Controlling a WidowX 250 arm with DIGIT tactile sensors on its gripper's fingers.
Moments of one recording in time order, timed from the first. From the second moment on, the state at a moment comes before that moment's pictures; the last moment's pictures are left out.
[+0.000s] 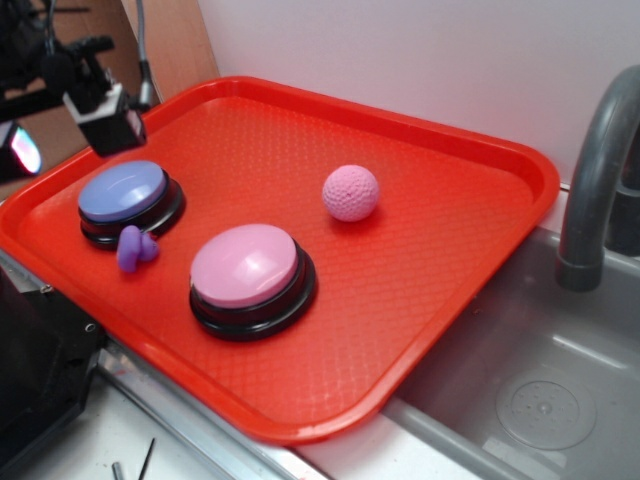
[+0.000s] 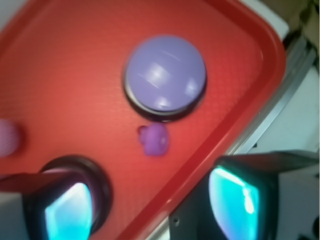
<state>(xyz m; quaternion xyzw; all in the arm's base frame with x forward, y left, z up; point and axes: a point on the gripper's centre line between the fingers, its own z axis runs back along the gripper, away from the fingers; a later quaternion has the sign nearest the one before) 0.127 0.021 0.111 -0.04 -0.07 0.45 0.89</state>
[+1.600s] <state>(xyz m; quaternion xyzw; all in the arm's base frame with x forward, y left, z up) 0.146 0.028 0.016 0.02 -0.07 0.51 0.86</state>
